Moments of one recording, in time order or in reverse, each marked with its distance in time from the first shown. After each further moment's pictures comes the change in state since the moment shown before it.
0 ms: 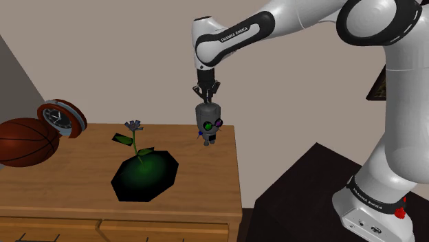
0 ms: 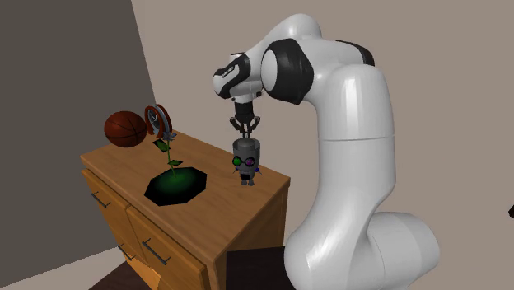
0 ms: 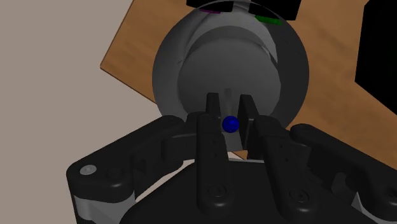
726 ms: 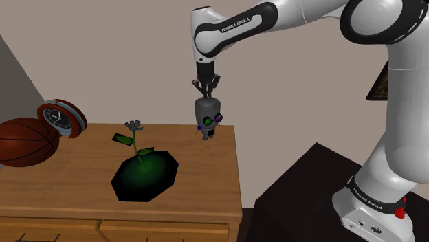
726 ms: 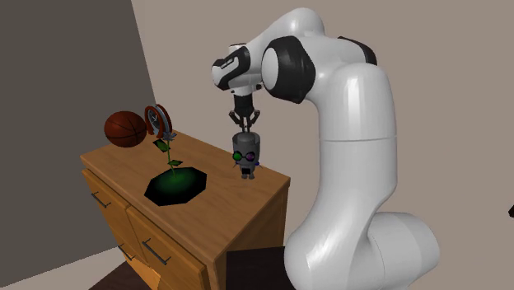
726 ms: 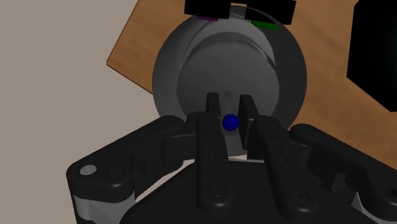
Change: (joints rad) arm 0.001 -0.021 0.003 0.046 0.007 -0.070 -0.006
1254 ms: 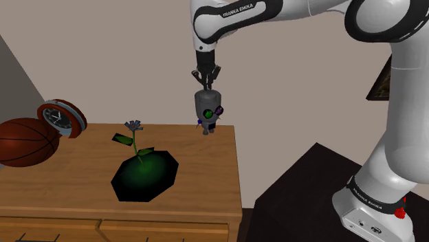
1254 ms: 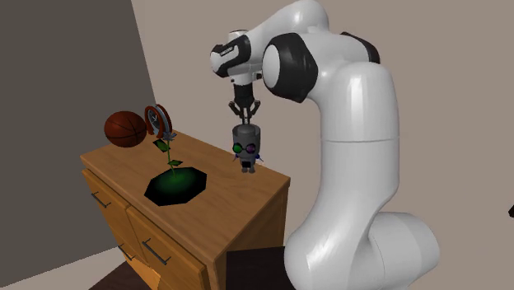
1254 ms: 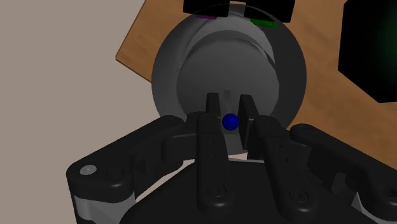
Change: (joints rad) arm -0.001 -0.025 0.002 0.071 0.007 -0.095 -0.011
